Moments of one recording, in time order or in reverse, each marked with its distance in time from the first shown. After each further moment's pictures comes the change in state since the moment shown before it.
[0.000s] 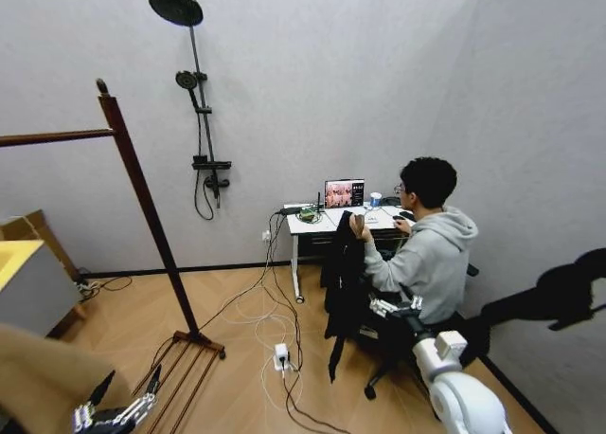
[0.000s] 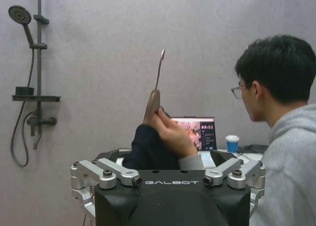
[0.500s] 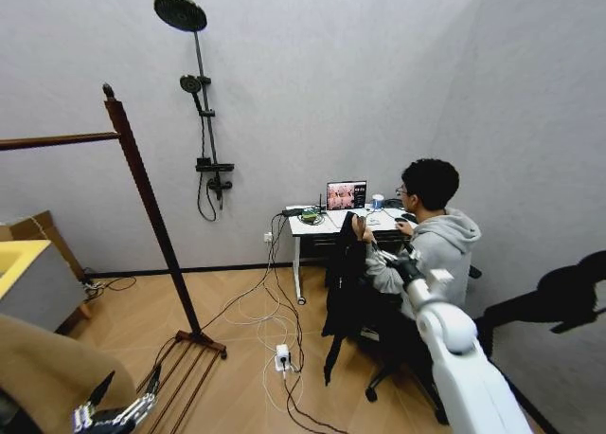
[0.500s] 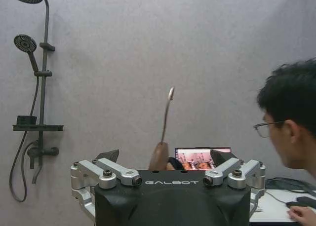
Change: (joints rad) left arm 0.000 0.000 0.000 0.000 0.000 0.000 0.000; right arm 0.479 -0.095 -0.174 -0.346 0.056 -0.024 0.002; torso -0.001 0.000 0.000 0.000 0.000
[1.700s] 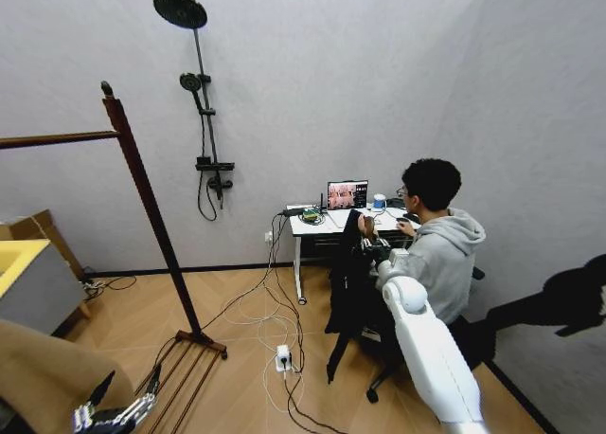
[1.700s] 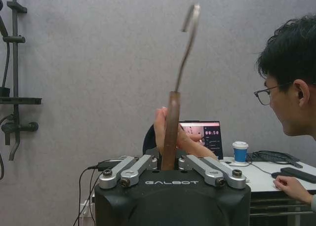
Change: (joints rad) left arm 0.000 0.000 0.000 0.000 0.000 0.000 0.000; right arm 0.098 0.052 -0.065 -0.199 -0.073 0.006 0.071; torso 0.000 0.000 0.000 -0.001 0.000
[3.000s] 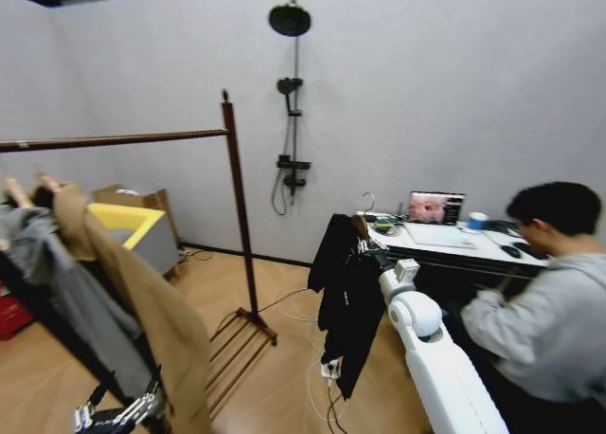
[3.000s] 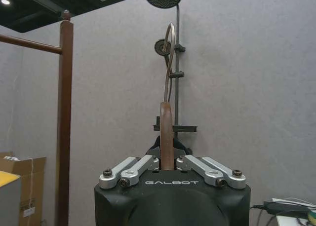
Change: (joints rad) left arm 0.000 0.000 0.000 0.000 0.000 0.000 0.000; right arm -0.179 -0.022 0.002 0.342 0.052 -0.030 -0.016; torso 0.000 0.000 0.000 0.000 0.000
